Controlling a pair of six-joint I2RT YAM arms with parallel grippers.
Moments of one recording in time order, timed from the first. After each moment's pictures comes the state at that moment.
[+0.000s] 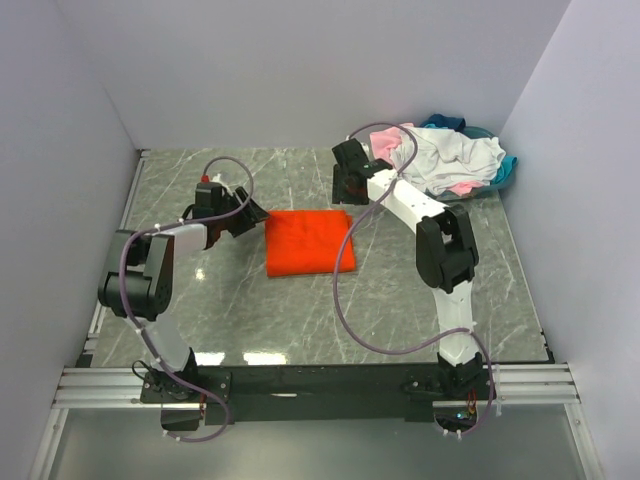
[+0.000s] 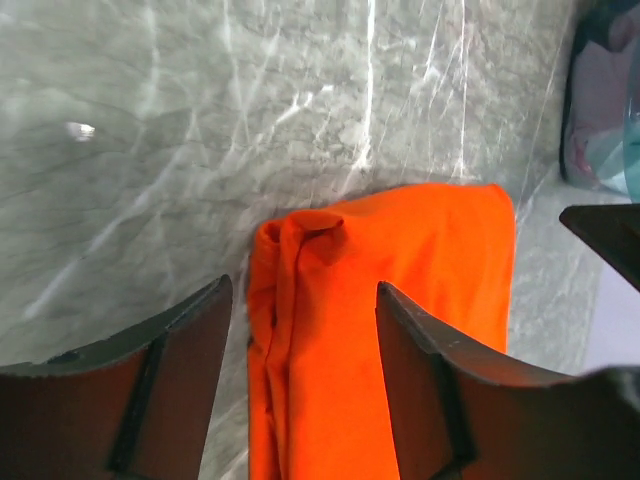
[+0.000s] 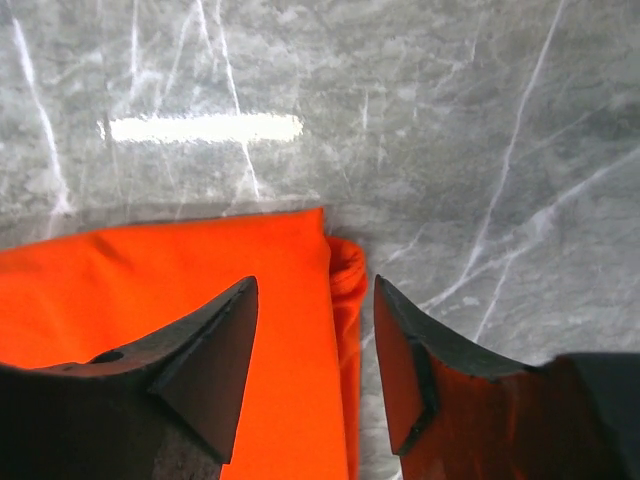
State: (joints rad) left arm -0.14 1.78 0.94 0.22 0.34 -0.71; right arm 0.48 2.14 1.83 -0.64 0.22 0.44
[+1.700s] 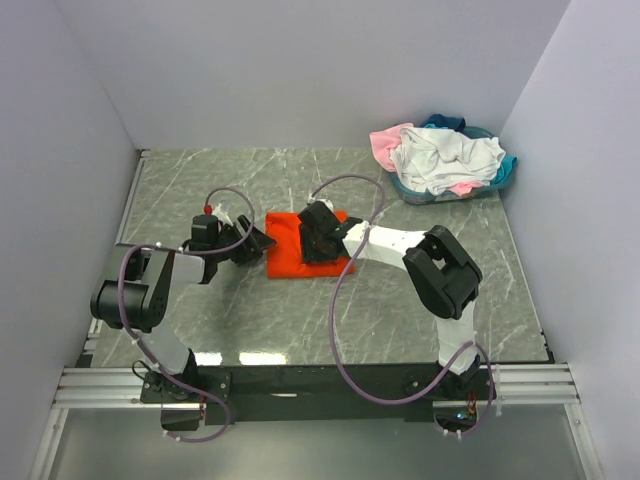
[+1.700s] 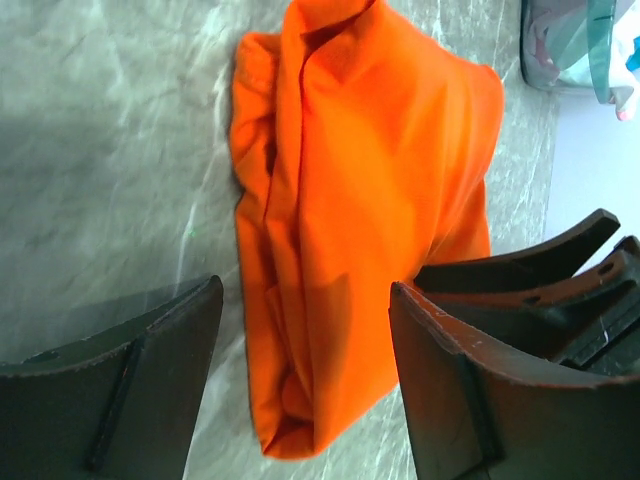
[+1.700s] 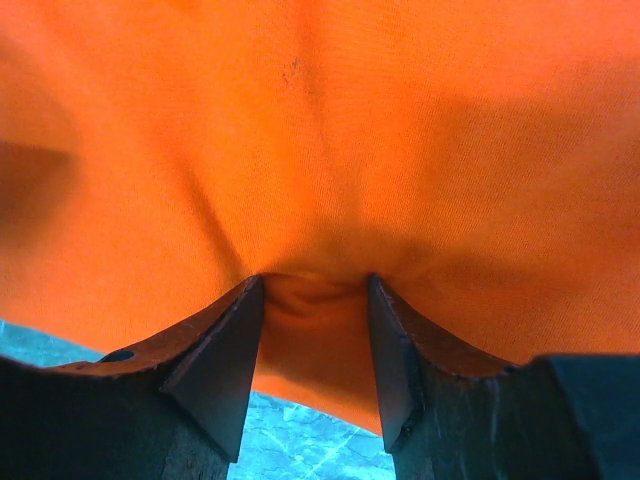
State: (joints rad) left arm -0.15 1.69 0.58 0.54 0.50 -0.79; right arm 0.78 1.97 1.32 -0.33 0.14 0.58
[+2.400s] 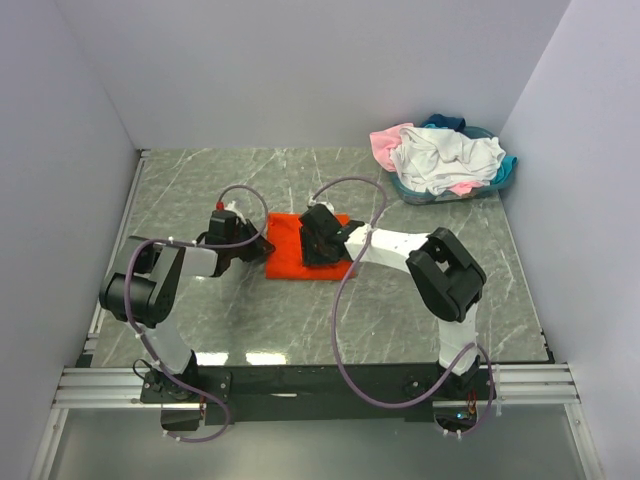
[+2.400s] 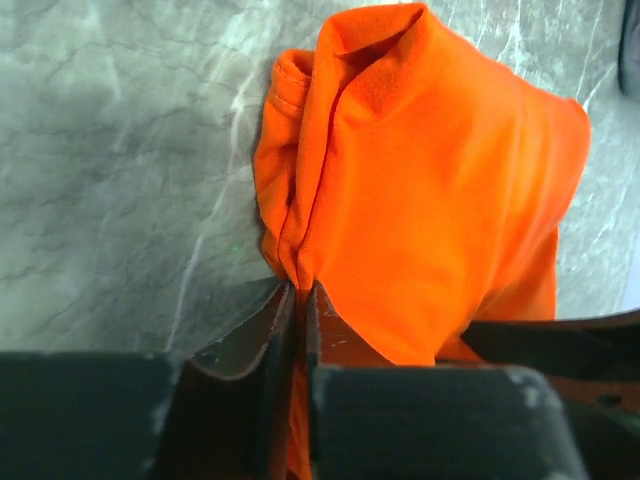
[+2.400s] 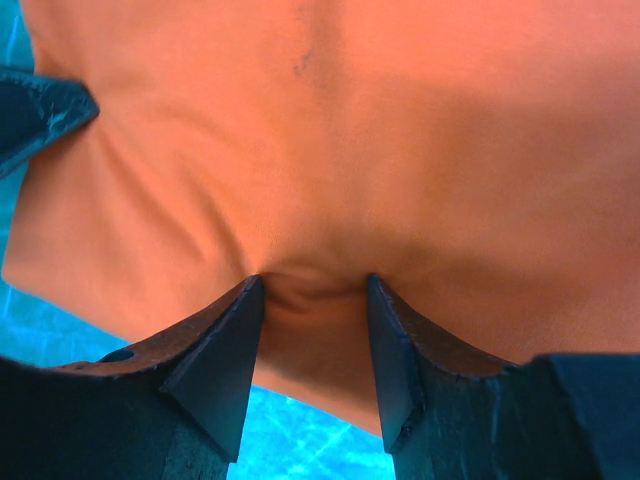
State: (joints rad) left arm -0.25 1.74 0.68 0.41 0.30 -0.75; right arm 0.78 1.94 1.28 -0.32 0.13 0.58
